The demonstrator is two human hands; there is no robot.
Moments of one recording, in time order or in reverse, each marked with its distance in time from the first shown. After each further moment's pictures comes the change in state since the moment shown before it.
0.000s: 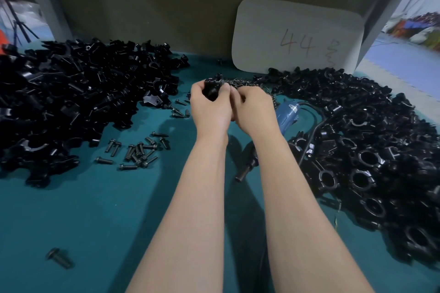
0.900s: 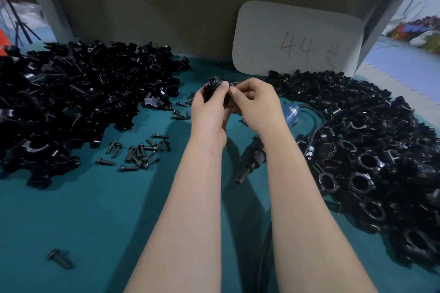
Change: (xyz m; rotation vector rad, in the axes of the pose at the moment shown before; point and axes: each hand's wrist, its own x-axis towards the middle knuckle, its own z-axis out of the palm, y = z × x) left_hand 0.004 0.004 -0.006 -0.352 -0.140 -0.272; right_hand 0.002 0.000 -0.009 0.329 0.005 0.030
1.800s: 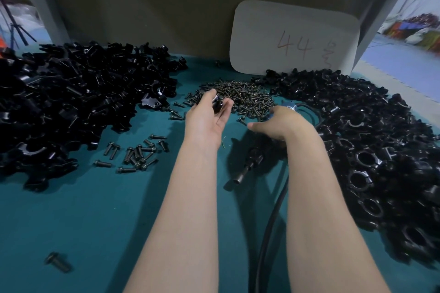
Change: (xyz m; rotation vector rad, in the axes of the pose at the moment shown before) left_hand 0.008 0.001 -0.008 -0.181 0.061 -0.207; right_hand 0.001 0.021 -0.039 -0.634 -0.240 0.486
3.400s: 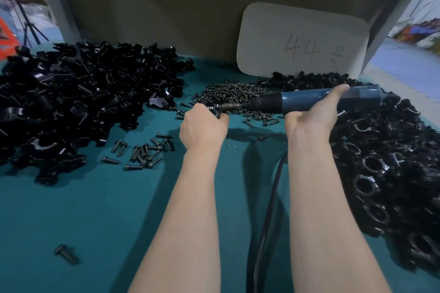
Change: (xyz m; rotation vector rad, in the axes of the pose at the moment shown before) left_hand 0.000 -0.001 -0.018 1.480 0.312 0.447; right_hand -0.005 -0.007 -0.004 1.992 0.383 0.045
